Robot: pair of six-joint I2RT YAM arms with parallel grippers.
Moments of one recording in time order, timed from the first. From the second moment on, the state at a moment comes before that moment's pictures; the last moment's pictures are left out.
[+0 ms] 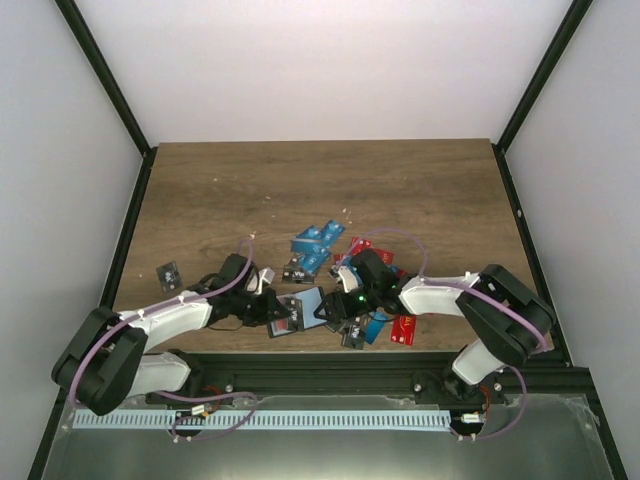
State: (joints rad) left arm -0.54 1.26 0.41 -0.16 0.61 -0.78; right arm 0.76 1.55 0.58 0.08 -0.61 0.54
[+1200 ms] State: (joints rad) left arm -0.53 1.23 0.41 -0.22 0.62 -0.89; right arm 0.76 1.60 0.57 0.17 -0.65 0.51
